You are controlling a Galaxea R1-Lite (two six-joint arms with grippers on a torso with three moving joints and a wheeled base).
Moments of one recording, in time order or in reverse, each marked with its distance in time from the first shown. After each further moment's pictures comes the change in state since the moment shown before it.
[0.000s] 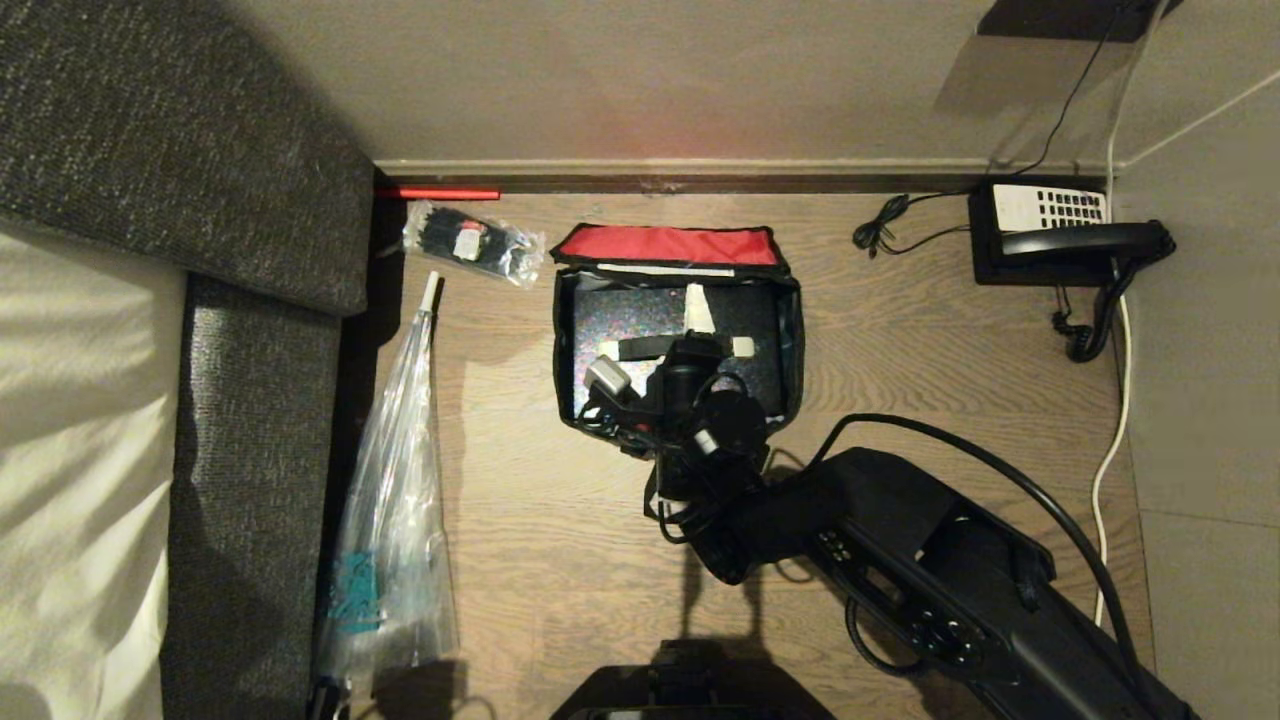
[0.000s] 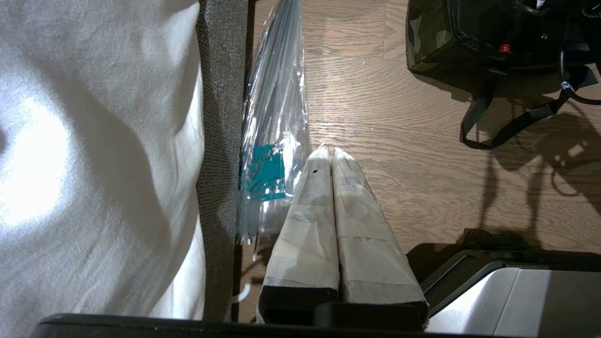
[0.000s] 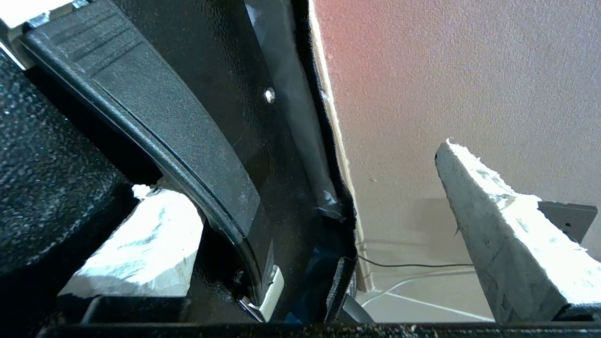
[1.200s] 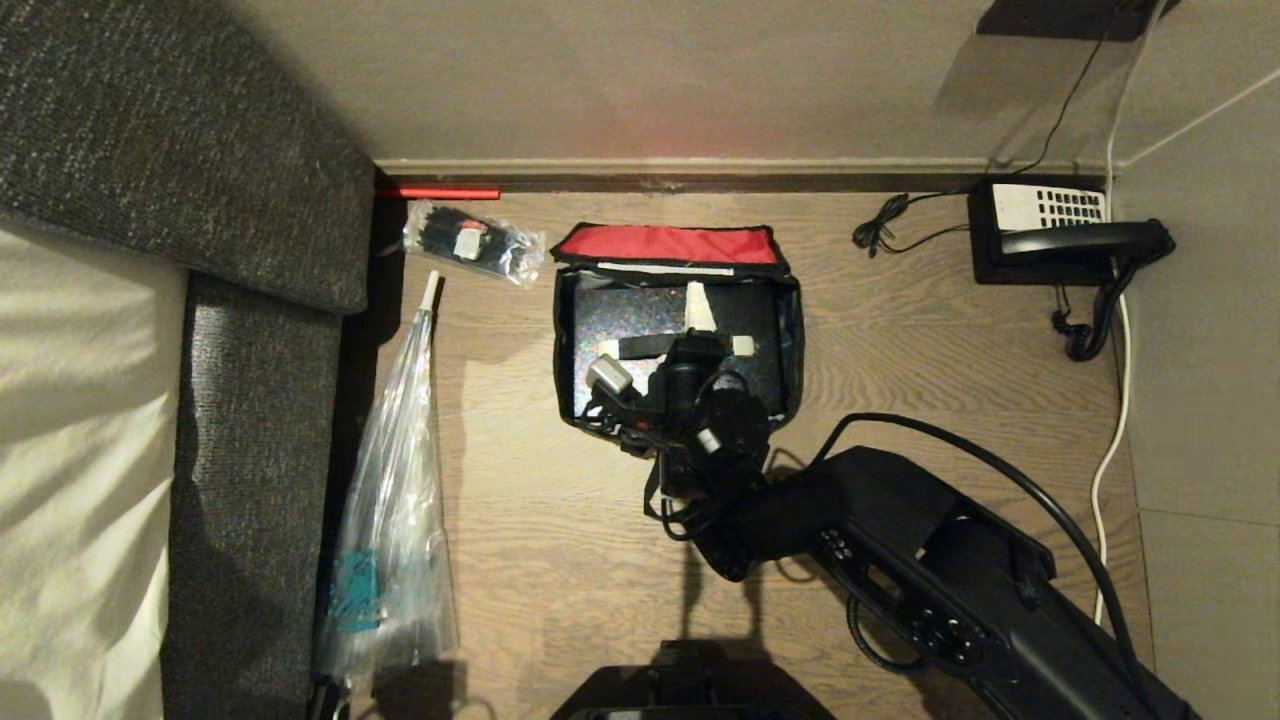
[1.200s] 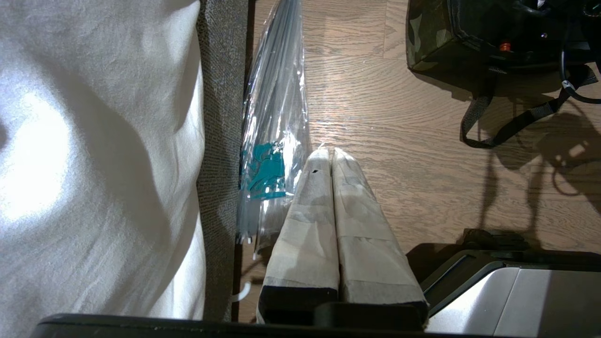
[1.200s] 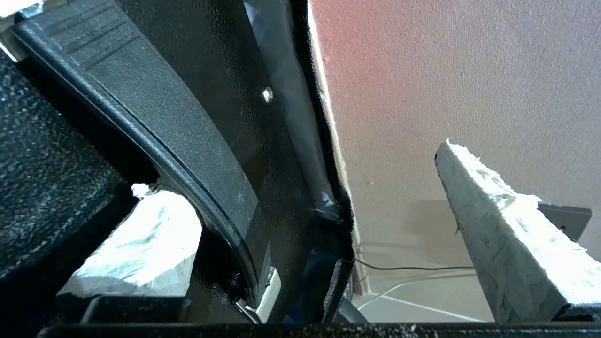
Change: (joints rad) left arm 0.000 0.000 0.000 0.000 0.000 0.000; right arm -0.019 0.011 0.000 0.000 -0.002 -0.016
